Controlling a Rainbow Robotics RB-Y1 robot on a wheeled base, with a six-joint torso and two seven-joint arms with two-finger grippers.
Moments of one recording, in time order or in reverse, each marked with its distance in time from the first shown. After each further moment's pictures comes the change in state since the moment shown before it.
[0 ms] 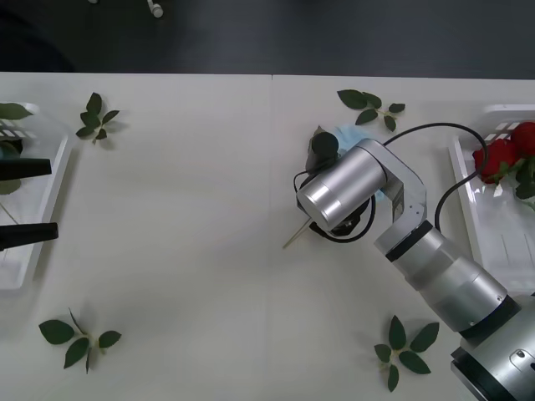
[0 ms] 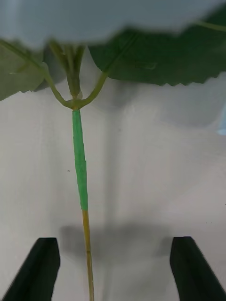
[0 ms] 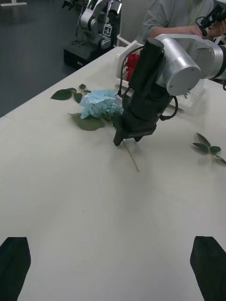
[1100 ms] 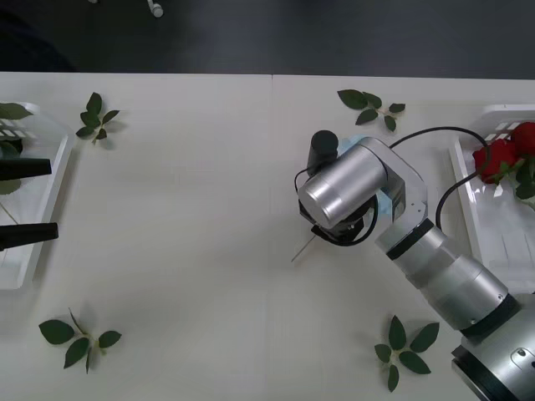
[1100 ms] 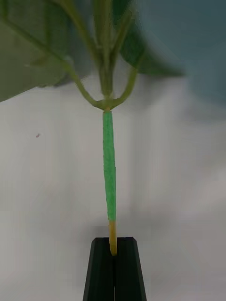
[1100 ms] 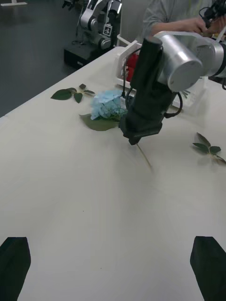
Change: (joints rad) right arm -0.005 -0.013 0.000 -0.035 -0.065 0.101 0.001; left arm 0.000 0.000 0.000 0.000 0.000 0.000 0.000
